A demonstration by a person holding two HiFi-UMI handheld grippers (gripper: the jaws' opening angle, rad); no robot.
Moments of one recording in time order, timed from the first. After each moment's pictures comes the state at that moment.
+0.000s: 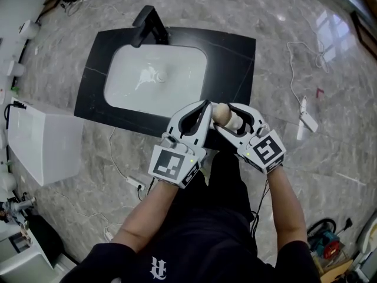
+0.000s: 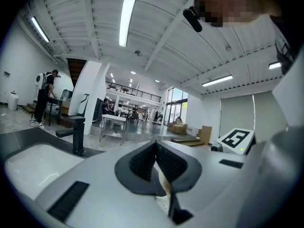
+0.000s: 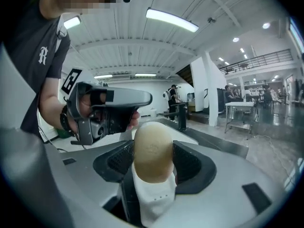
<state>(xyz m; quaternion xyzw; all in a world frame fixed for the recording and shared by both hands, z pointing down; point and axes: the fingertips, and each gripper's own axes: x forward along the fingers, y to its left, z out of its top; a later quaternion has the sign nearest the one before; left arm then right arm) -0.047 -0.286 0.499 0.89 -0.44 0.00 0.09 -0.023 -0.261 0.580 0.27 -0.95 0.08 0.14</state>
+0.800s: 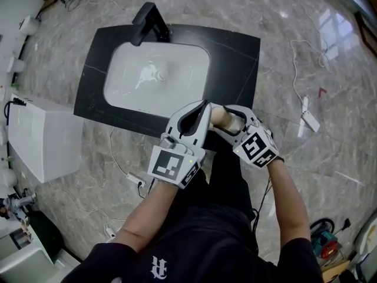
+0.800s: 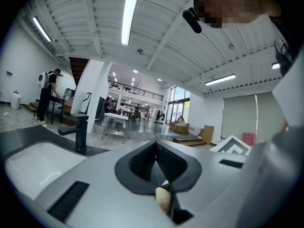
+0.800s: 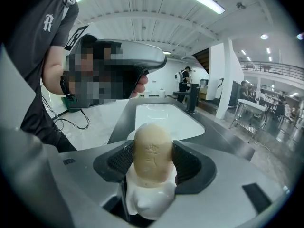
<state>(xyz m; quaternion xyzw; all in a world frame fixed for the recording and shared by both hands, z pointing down) -0.054 -0.299 0.509 0.89 -0.45 0.01 0.10 -0.034 -0.265 0.645 0.21 -0.94 0.04 0.28</state>
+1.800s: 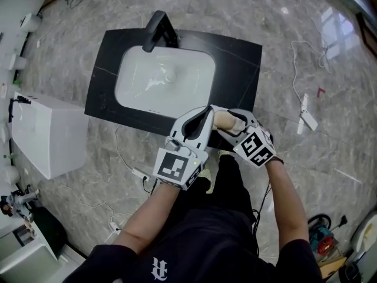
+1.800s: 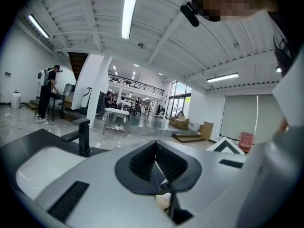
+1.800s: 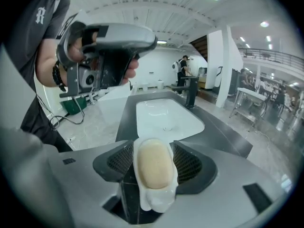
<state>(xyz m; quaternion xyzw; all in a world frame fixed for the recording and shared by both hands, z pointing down) -0.065 -0.299 0.469 0.89 -0.44 0.04 0.13 -0.038 -0.262 0.626 0.20 -0.92 0.09 0.32</state>
